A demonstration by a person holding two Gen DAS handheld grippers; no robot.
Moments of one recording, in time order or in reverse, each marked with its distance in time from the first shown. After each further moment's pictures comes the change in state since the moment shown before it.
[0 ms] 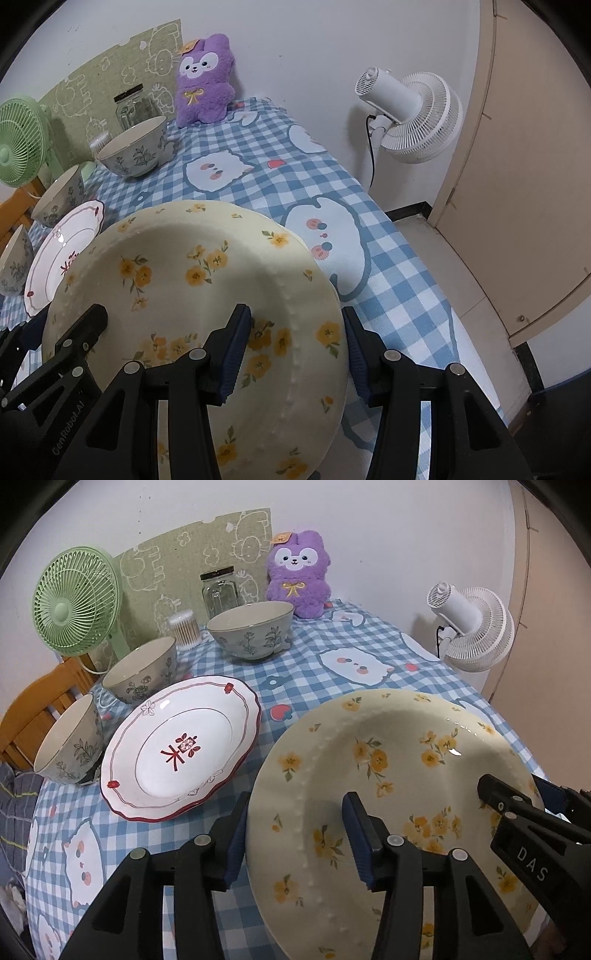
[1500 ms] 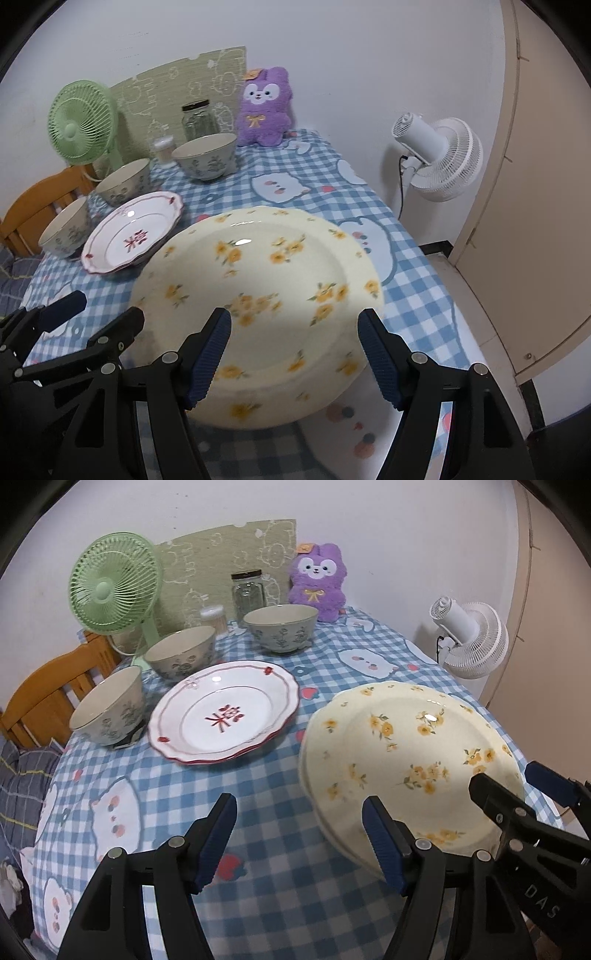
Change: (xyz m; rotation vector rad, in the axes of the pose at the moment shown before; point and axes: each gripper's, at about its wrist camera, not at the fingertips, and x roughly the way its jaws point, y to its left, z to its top) left arm -0.057 0.032 -0.039 -0.060 -0.021 -0.008; right arm -0.071 0.030 -0.044 -0.128 -0.136 0.095
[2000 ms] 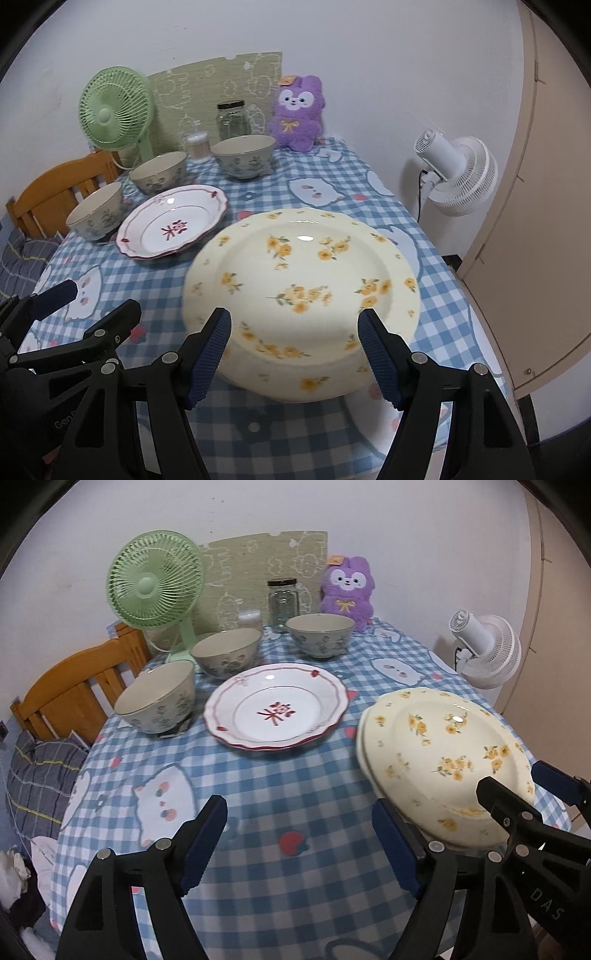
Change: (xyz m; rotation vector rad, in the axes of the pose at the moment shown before) left arm -0.029 0.043 -0.016 -0.034 -0.030 0.054; right arm -0.024 0.043 -0.007 -0.073 -0.021 0.031
